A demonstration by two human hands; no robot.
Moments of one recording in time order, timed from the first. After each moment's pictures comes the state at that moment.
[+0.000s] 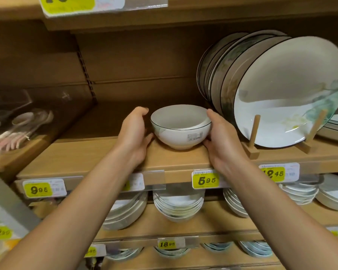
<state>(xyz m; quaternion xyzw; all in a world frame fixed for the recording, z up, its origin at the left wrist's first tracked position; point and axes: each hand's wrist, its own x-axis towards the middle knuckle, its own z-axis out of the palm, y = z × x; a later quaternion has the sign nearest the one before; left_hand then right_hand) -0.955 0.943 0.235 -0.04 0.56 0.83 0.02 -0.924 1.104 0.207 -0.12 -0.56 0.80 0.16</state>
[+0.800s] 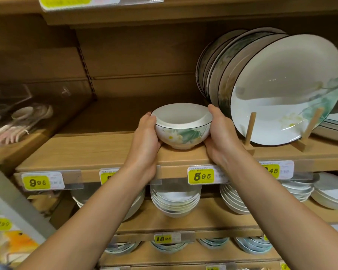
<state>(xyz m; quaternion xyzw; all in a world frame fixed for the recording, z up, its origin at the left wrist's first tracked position) -0.921 0.964 0.214 0.03 0.60 0.80 0.00 -0.923 1.105 0.216 -0.13 -0.54 0.82 0.14</state>
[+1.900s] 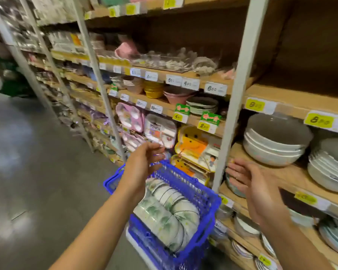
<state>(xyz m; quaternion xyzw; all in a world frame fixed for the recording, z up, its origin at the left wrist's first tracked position) -0.596 0.593 0.125 -0.24 0.58 0.75 -0.21 -0.674 0.814 0.102 -0.01 -0.62 0.78 -0.11</state>
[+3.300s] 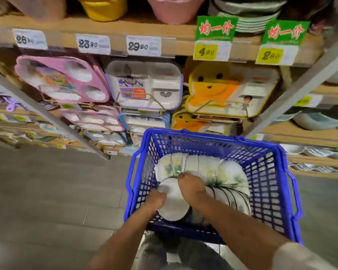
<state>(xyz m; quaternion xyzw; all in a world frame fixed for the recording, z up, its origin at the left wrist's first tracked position) -0.719 0.294 -0.222 -0.29 0.78 0.37 0.42 -0.739 0.426 -0.215 0.10 -0.95 -0.02 -0.28</state>
